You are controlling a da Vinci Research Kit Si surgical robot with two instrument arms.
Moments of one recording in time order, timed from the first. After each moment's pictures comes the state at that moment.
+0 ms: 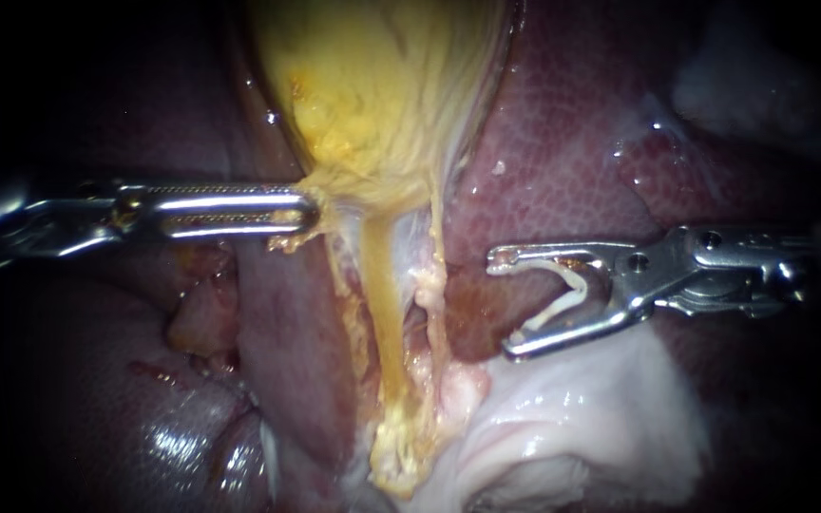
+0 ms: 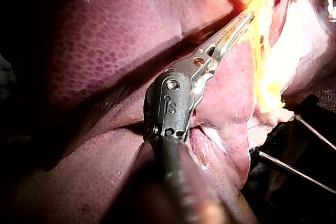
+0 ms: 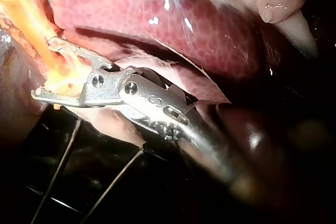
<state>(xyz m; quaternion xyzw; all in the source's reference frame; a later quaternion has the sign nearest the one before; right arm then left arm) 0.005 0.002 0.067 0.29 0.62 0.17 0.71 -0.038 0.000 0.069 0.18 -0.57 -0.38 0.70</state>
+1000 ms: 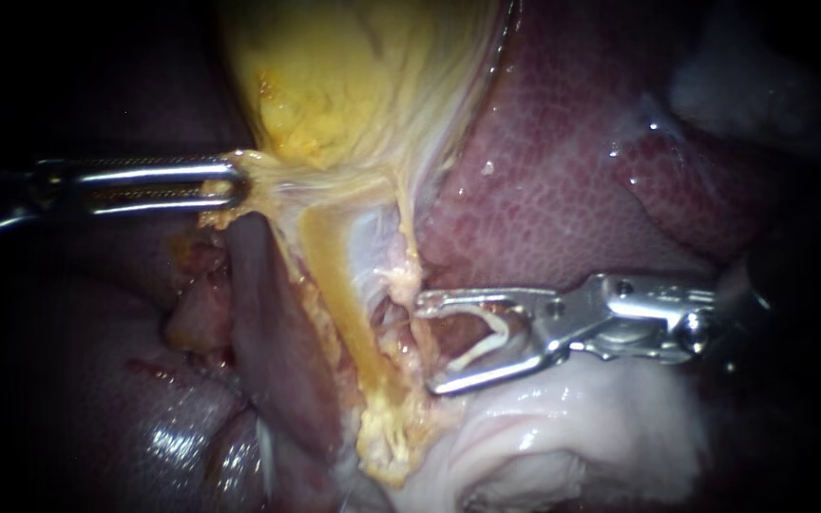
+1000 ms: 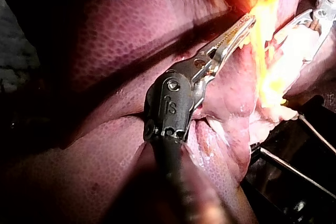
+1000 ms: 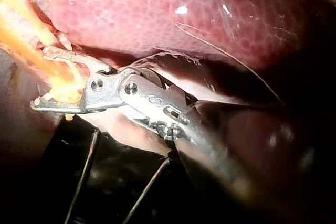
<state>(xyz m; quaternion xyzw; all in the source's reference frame) 0.013 -0.005 0.076 0.34 0.61 0.17 0.70 -0.033 0.001 0.065 0.17 -0.56 -0.40 0.70</state>
